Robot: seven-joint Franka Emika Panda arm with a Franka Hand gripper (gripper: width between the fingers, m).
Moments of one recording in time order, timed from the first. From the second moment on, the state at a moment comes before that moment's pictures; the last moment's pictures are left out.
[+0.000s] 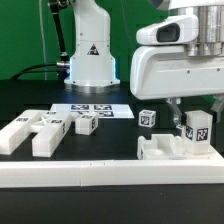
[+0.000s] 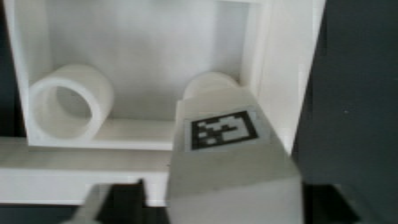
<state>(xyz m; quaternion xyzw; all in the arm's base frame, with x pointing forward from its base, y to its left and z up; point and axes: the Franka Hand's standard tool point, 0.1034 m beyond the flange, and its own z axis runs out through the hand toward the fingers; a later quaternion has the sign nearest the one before) 0.628 0.124 0.079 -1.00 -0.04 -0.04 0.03</state>
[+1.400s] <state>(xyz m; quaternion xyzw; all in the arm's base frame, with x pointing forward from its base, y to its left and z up) 0.625 0.125 0.076 -0.85 0.53 -0.01 0.05</state>
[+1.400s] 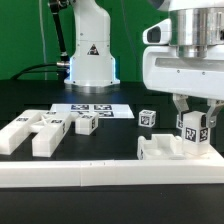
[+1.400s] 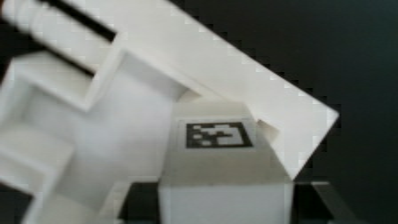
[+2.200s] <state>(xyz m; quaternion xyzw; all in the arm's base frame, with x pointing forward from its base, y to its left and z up) 0.625 0.134 0.077 -0.87 0.49 -0.01 0.05</state>
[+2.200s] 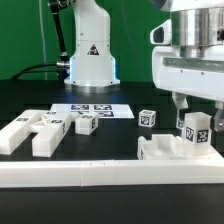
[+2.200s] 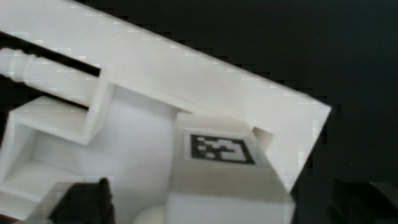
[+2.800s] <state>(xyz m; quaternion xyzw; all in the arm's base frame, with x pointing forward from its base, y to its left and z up) 0.626 0.134 0.077 -0.98 0.19 -0.03 0.05</state>
